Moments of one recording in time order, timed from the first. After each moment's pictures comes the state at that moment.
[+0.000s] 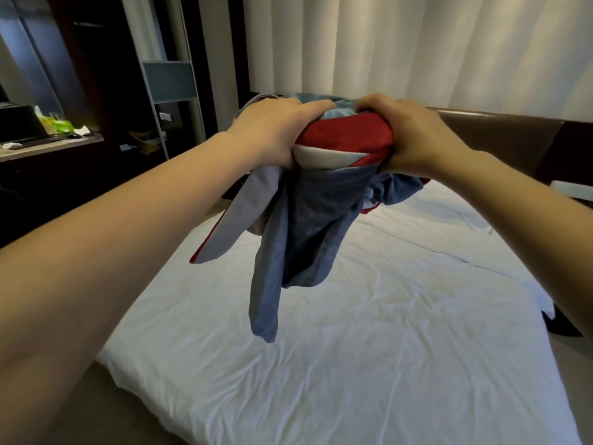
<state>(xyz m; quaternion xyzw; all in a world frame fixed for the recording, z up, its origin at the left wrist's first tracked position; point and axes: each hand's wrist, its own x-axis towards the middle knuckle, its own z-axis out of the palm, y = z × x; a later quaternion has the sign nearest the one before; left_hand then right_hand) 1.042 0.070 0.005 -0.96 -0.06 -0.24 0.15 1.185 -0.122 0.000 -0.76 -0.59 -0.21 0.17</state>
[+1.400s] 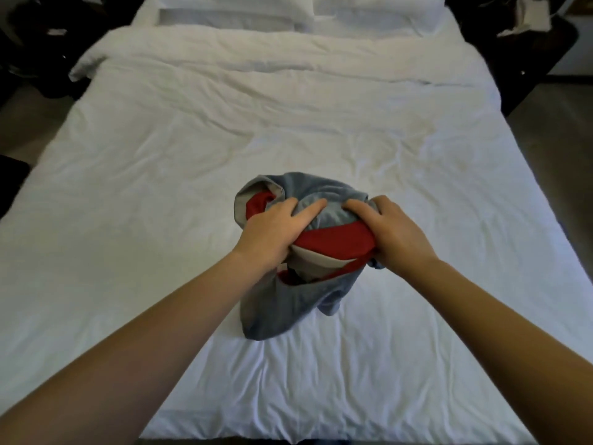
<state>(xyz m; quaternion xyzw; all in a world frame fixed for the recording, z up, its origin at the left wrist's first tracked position) 1.137 0.225 -0.438 -0.99 0.10 0.04 -0.05 1.189 0.001 -0.437 -0.94 -0.32 0.05 0.12</state>
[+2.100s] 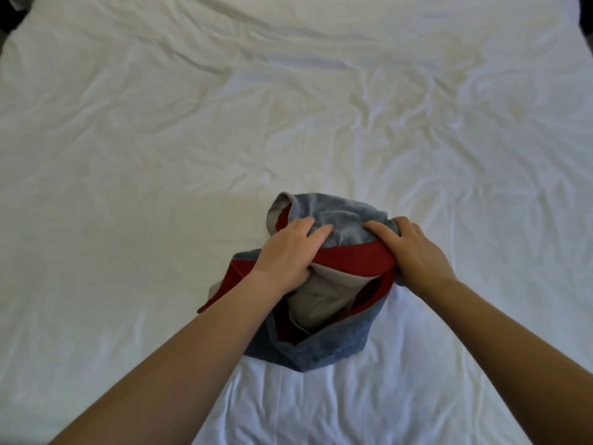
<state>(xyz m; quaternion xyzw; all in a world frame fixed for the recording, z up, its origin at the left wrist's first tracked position) 1.171 0.168 -0.622 -0.98 0.09 0.14 -0.10 1.229 -0.060 -0.616 -0.94 -0.26 0.19 0.06</state>
